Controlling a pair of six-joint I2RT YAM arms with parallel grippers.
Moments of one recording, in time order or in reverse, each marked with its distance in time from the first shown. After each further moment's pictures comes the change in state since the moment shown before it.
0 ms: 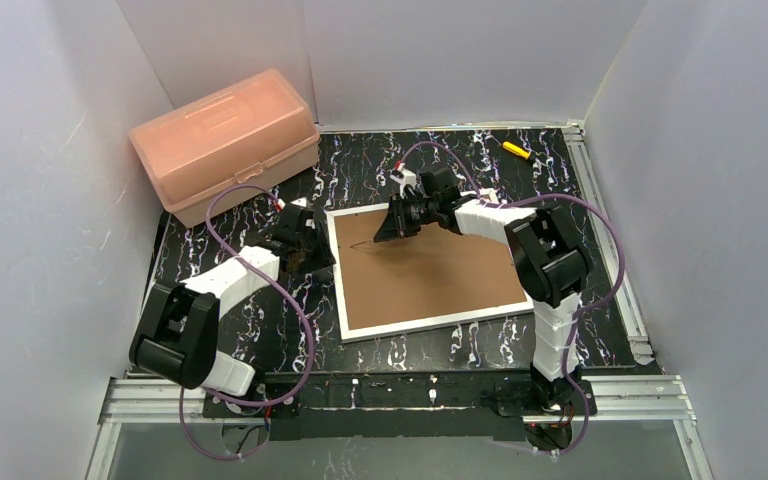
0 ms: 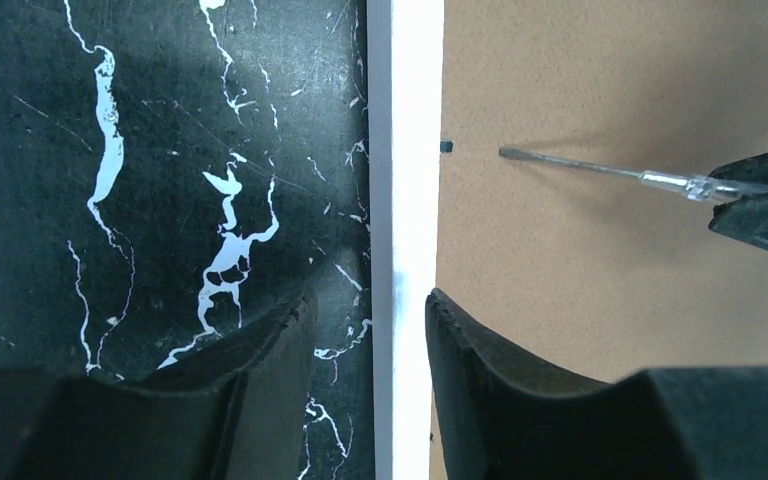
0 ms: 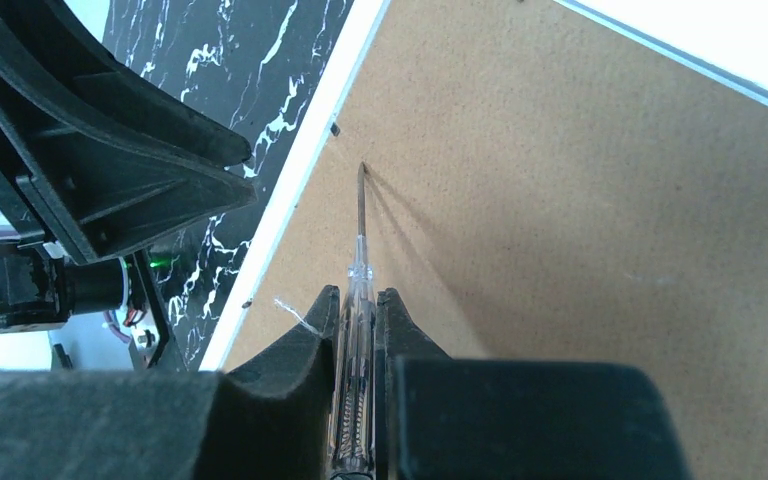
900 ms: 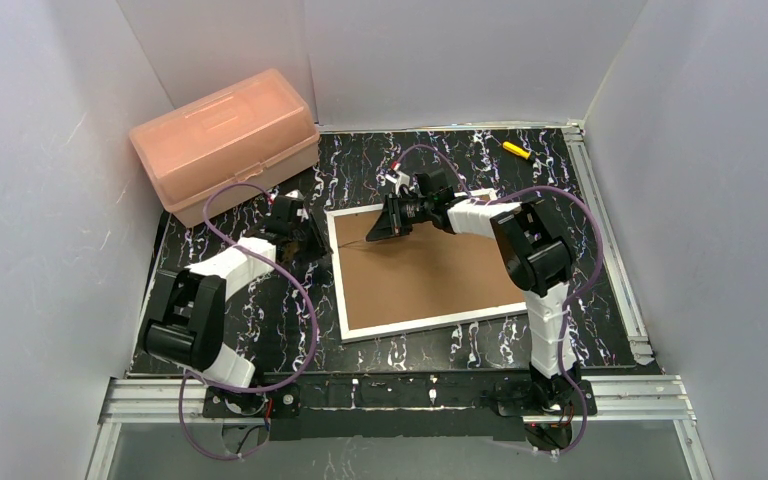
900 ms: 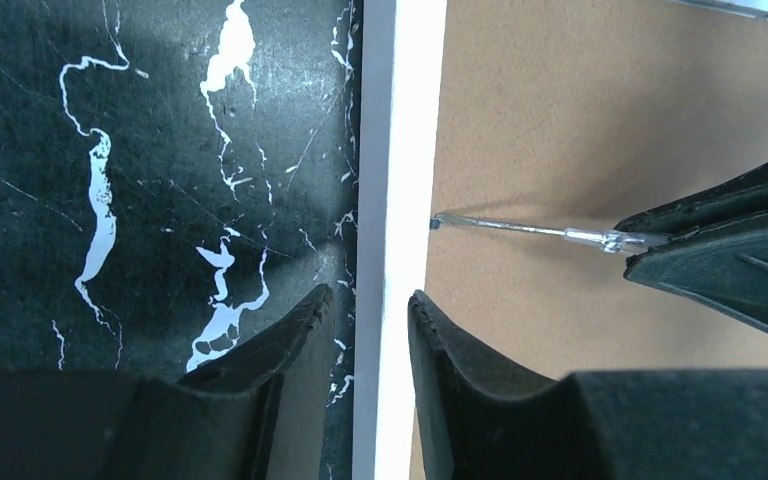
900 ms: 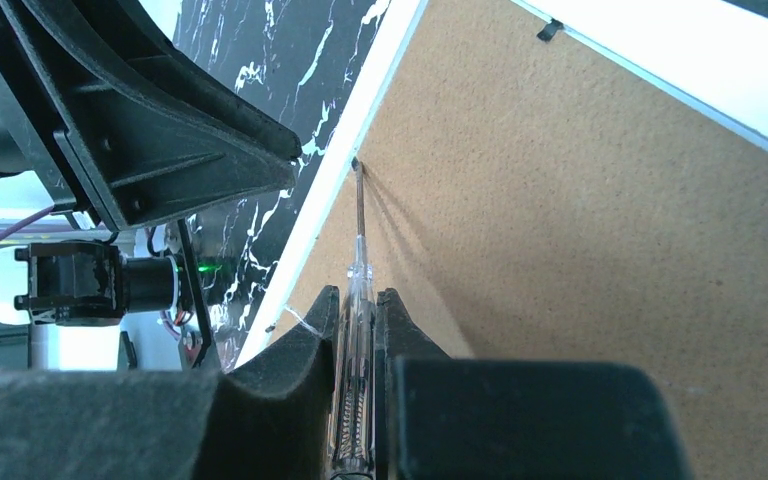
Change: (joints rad) left arm 0.092 0.090 0.038 0.077 0.119 -0.029; right arm -0.004 0.130 0.061 0.133 -0.130 0.116
